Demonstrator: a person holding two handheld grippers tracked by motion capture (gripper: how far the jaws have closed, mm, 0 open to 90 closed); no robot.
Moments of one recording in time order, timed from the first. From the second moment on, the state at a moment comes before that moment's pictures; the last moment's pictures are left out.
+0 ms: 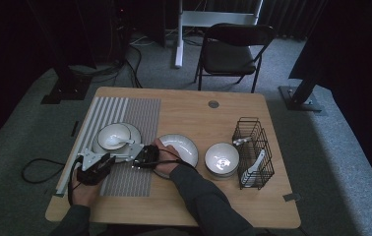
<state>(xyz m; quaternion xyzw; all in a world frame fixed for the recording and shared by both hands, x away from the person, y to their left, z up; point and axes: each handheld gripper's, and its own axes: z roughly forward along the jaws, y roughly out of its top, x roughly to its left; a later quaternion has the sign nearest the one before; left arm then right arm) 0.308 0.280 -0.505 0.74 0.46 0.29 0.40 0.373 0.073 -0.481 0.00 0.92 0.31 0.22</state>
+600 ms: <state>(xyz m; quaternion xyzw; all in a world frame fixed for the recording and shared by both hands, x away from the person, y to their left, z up) 0.309 0.280 -0.507 0.74 0.46 0.29 0.40 0.375 0.067 -0.479 0.01 0.92 0.32 0.21</state>
